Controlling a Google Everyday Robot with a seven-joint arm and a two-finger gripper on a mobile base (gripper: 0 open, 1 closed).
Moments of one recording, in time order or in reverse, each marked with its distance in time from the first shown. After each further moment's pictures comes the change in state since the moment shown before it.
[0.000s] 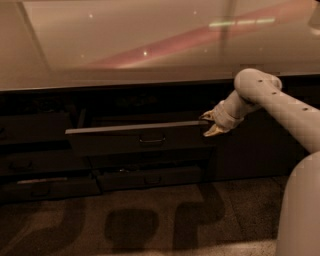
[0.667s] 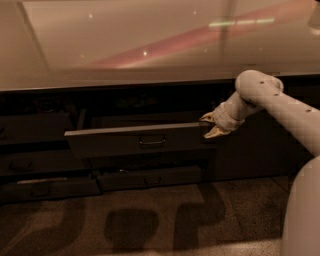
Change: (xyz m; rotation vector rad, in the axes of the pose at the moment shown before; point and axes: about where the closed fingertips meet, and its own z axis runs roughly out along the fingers) arm -0.002 0.009 -0.002 -0.004 -0.007 -0.006
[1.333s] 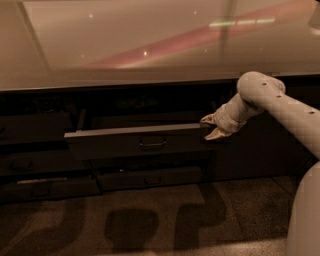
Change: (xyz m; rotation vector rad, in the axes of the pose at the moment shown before) arm -0.002 0.008 -0.002 -0.004 -0.007 -0.006
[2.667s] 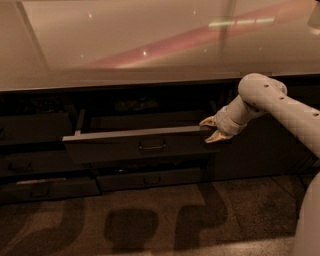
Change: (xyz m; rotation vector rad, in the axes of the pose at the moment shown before) arm -0.005 0.015 -0.005 -0.009 -0.012 -0.011
